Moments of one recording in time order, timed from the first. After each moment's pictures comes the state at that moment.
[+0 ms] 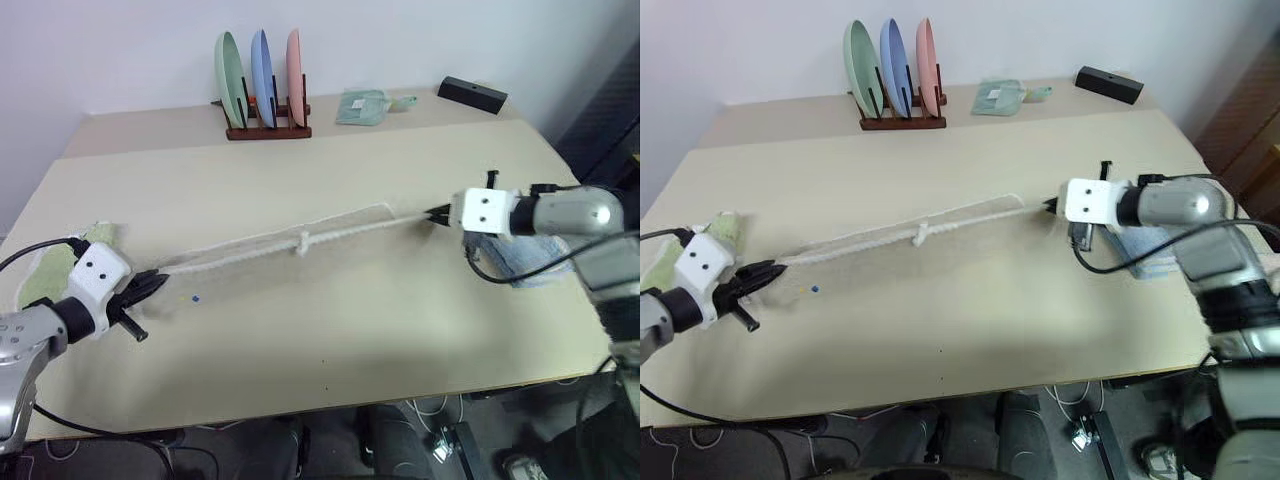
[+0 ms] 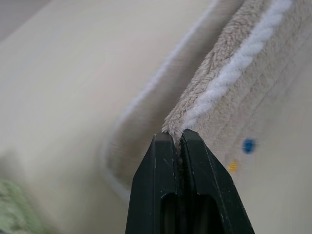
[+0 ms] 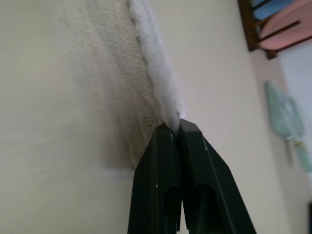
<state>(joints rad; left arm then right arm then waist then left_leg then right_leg) 0.09 0.83 0.38 -0.25 -0.28 0.39 -0.78 -0.76 -0.85 0.21 0.36 -0.08 -0.23 1.01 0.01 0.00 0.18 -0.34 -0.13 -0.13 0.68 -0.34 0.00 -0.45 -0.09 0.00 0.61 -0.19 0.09</state>
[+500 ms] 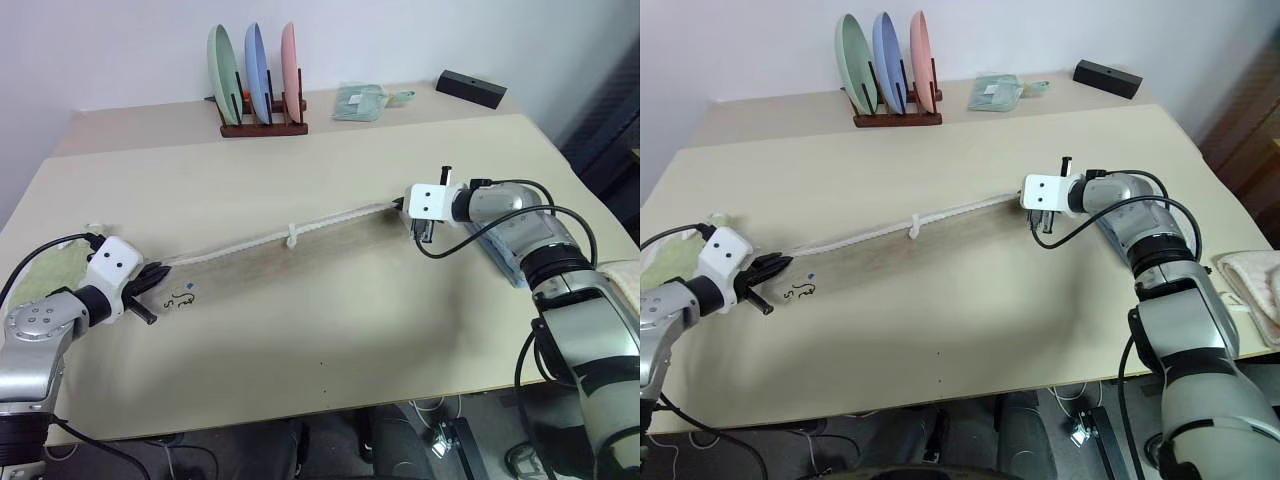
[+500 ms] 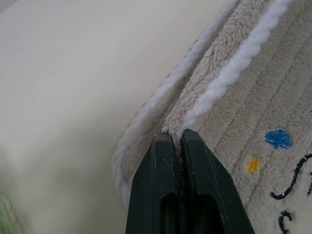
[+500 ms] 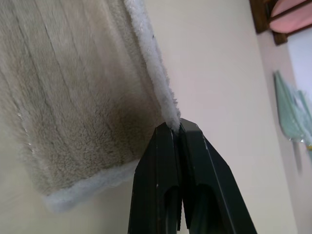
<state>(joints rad) -0.04 0.80 0.27 -0.03 -0.21 0.29 -0.75 -1.04 -0.63 0.34 1.06 -0.33 -0.57 0.79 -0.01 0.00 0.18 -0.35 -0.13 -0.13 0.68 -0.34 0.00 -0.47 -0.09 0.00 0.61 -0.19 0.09</state>
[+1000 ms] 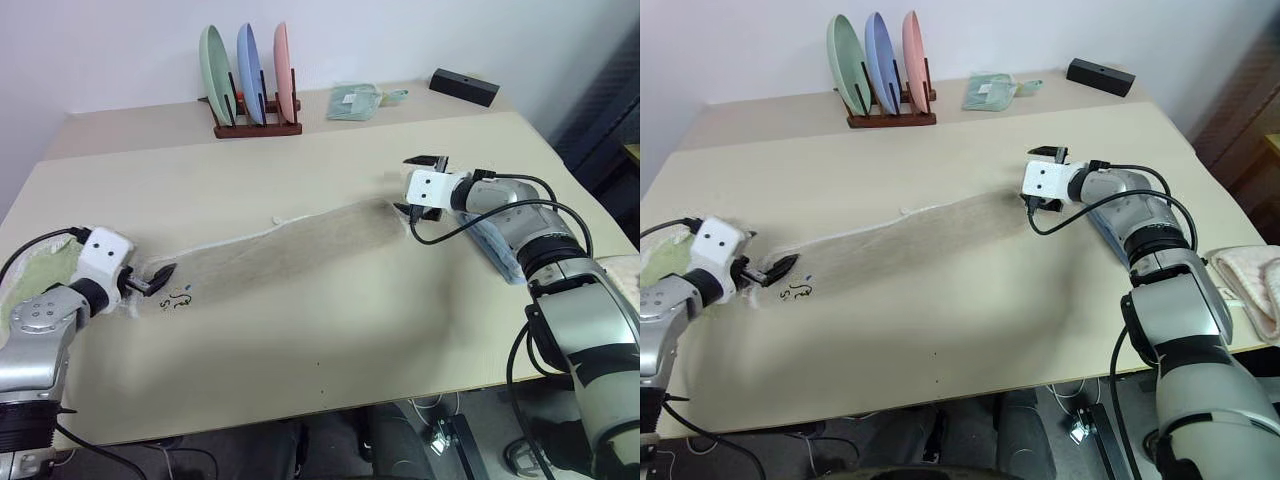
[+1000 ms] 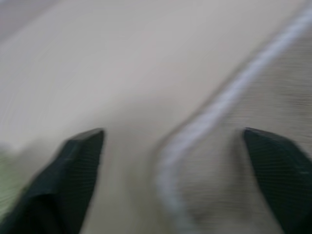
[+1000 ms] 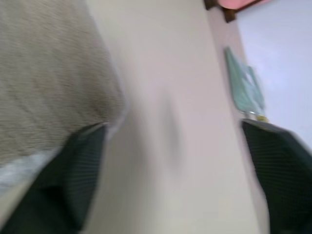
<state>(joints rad) -0.12 0.75 0.32 0.06 -0.20 0.31 -0.56 -1.11 -0.62 0.34 1.15 -0.41 -0.58 0.55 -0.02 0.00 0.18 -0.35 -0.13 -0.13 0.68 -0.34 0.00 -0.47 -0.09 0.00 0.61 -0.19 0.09</state>
